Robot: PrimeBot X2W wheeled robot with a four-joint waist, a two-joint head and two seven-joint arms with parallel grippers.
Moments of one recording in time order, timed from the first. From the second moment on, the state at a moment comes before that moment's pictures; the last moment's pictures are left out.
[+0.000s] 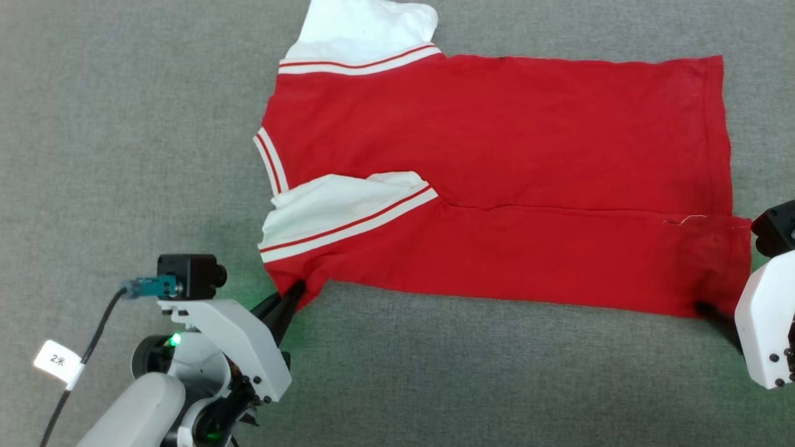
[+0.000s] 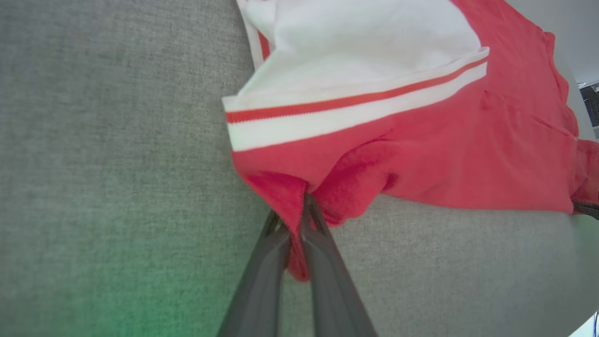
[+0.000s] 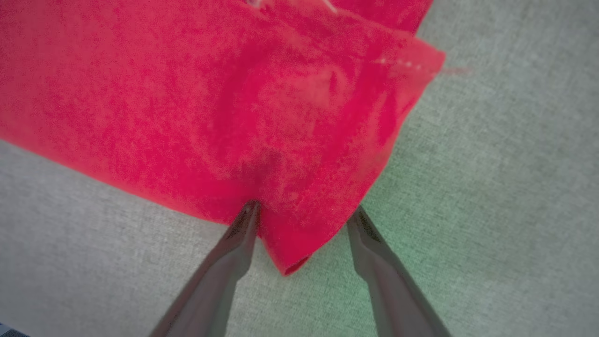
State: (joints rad) left arm -0.32 0.55 -0.51 -0.03 -0.99 0.23 0.27; right arm -0.29 -0.55 0.11 -0.12 0.50 0.13 1.06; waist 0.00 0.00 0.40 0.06
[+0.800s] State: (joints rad) left arm -0.10 0.65 -0.50 -0.20 -1.05 0.27 0.29; right arm -0.07 -0.61 0.07 -0.21 0.59 0.13 1.07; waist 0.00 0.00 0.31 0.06
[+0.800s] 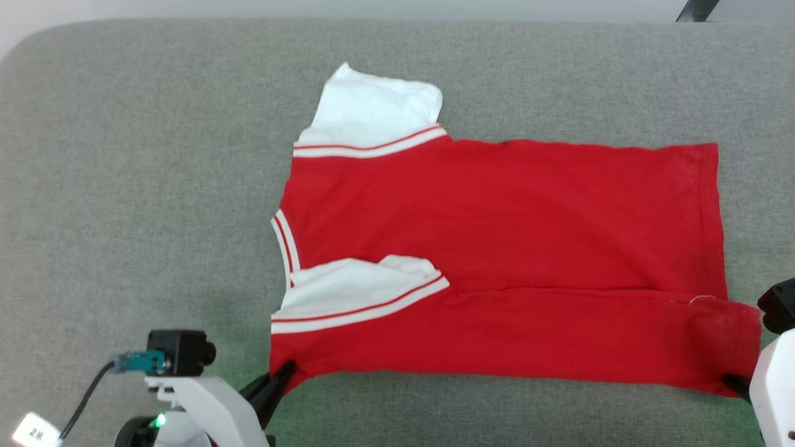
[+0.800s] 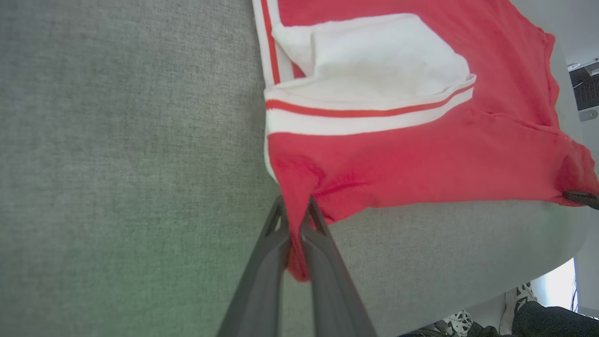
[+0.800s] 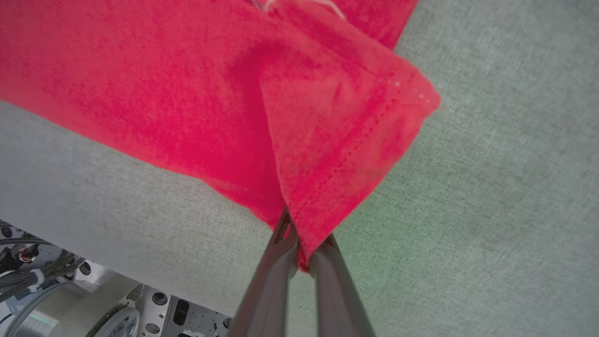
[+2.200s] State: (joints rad) left arm -1.26 0.62 -0.57 0.68 -0.84 -0.06 0.56; right arm -0.37 -0.32 0.26 -0.29 0.40 0.13 0.54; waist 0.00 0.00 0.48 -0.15
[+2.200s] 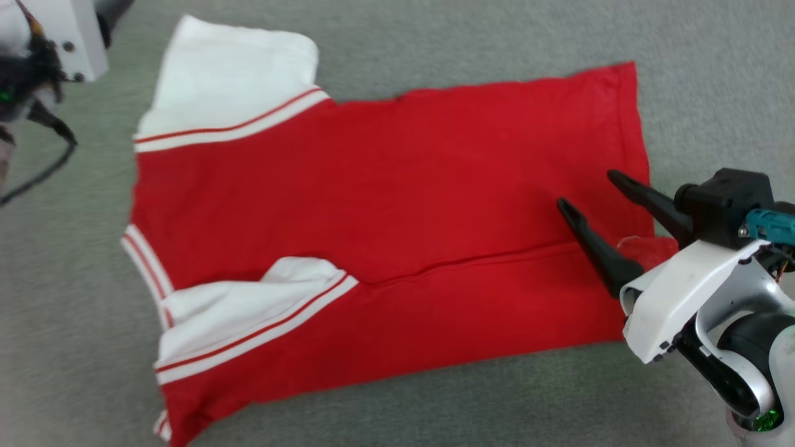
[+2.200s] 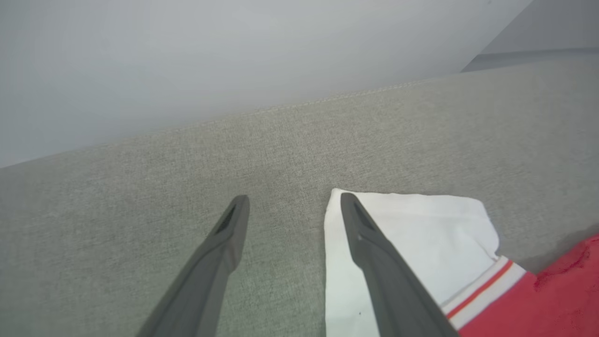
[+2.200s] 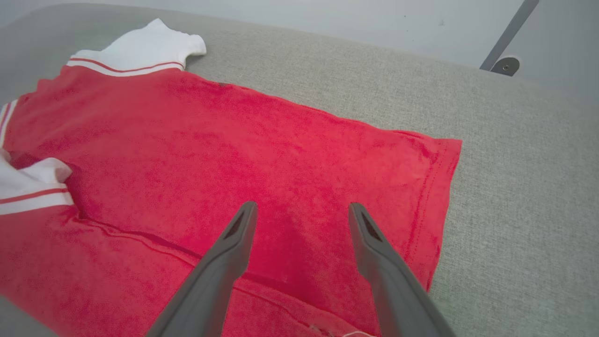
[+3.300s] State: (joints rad) left arm -1.40 0.55 -0.70 0.85 -1.02 -0.13 0.79; right arm -0.74 -0.38 0.22 0.06 0.49 0.13 0.70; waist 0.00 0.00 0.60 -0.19
